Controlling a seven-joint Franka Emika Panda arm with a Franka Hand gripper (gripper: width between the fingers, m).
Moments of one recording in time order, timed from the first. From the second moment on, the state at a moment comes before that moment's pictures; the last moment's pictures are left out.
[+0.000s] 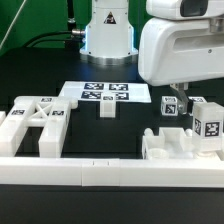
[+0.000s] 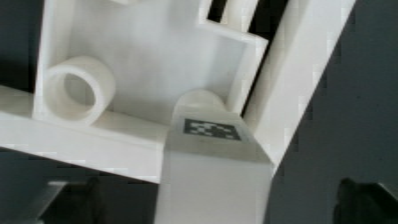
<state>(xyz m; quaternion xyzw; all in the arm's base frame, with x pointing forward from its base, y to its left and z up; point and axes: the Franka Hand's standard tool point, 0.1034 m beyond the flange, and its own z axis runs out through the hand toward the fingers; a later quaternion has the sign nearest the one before) 0.639 0.109 0.096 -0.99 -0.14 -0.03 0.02</state>
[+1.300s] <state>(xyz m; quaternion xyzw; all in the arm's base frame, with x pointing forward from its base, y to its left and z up) 0.647 0.115 0.091 -1.00 0.05 -0.06 0.05</state>
